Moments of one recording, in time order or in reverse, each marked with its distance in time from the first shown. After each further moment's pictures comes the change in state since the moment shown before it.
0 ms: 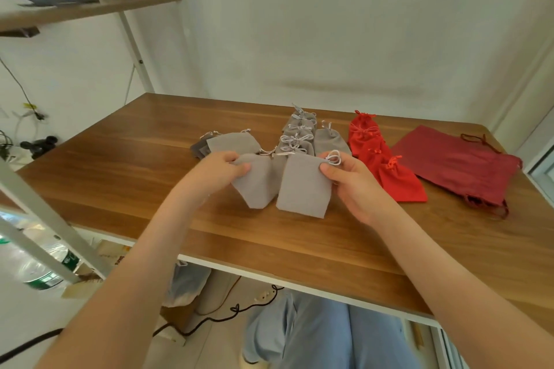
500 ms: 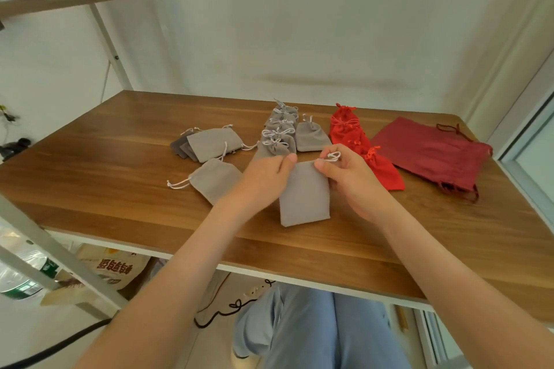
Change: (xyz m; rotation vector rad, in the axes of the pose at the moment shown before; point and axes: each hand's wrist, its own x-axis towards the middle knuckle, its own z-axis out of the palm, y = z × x) left_hand -0.026 0.054 0.079 0.210 0.010 0.370; right_hand -0.022 -0.012 -0.013 -0.254 0.111 -0.056
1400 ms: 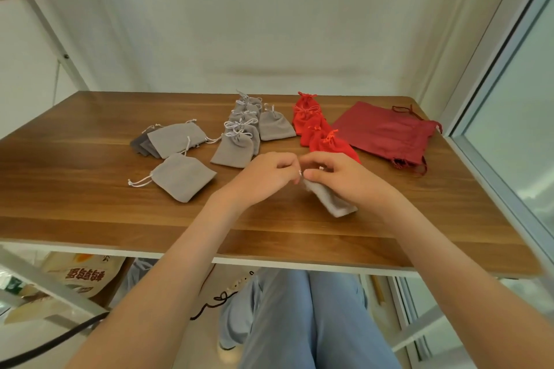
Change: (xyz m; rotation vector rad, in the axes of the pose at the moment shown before) left_hand -0.002 0.037 0.033 -0.226 -0.263 0.214; right_hand -0.042 -0.014 -0.047 -0.587 -0.149 -0.019
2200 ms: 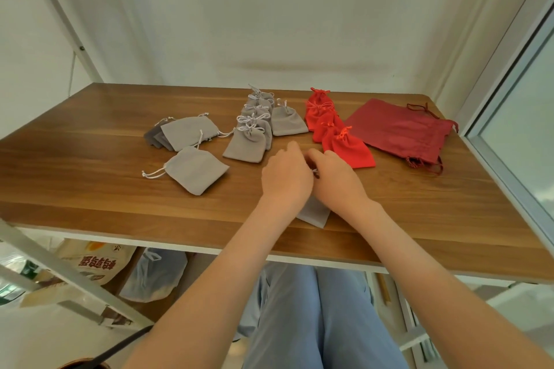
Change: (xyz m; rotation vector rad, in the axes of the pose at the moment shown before) left_hand 0.012 0.012 0.035 0.374 0.372 -0.333; right_hand 0.018 0.013 0.045 -0.467 0.296 -0.051
